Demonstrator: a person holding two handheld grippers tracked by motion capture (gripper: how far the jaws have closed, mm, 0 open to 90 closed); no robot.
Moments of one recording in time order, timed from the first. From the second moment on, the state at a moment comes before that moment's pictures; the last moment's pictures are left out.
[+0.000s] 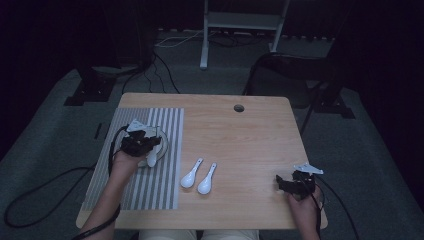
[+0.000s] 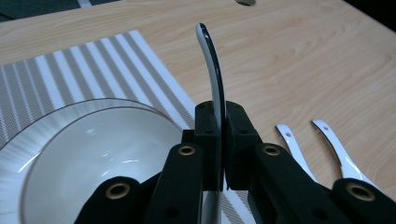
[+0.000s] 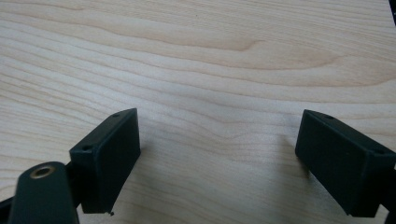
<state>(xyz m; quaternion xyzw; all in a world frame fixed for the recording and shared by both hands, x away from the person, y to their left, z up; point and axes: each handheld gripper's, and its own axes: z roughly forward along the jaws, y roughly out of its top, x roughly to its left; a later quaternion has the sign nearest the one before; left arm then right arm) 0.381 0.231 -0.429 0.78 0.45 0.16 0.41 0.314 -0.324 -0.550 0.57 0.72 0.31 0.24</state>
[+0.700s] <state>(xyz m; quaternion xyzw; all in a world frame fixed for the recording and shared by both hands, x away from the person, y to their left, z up) 0.425 0.261 -0.442 0.75 0.50 0.17 0.41 0.314 -0.324 -0.550 0.57 0.72 0.31 0.24</state>
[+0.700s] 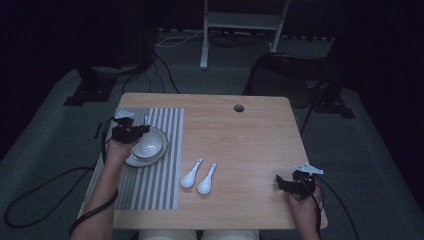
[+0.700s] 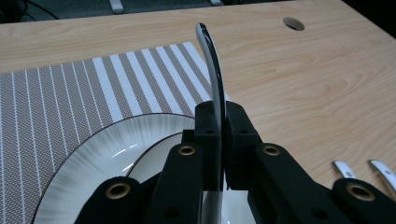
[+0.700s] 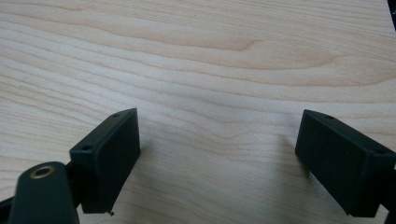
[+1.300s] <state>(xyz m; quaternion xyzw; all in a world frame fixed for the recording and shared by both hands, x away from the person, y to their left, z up) 0.435 0.249 -0.474 0.76 0.52 0.16 0.37 0.314 -0.324 -0.550 0.57 0.72 0.31 0.24</state>
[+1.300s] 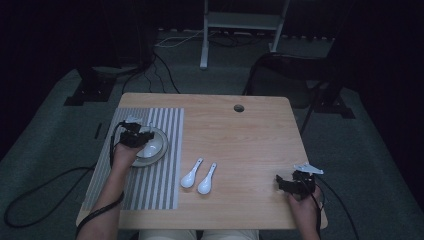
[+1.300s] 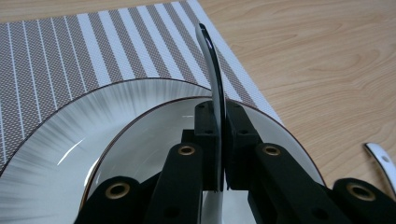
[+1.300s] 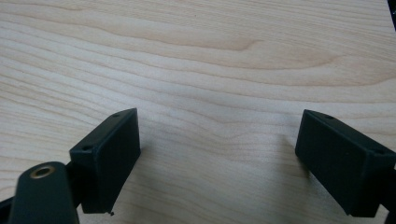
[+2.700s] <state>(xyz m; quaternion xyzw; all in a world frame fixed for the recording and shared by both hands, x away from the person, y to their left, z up) 0.400 0.246 -0.458 0.75 0.55 0.19 0.33 0.314 -0.324 -0.550 0.57 0.72 0.31 0.24</state>
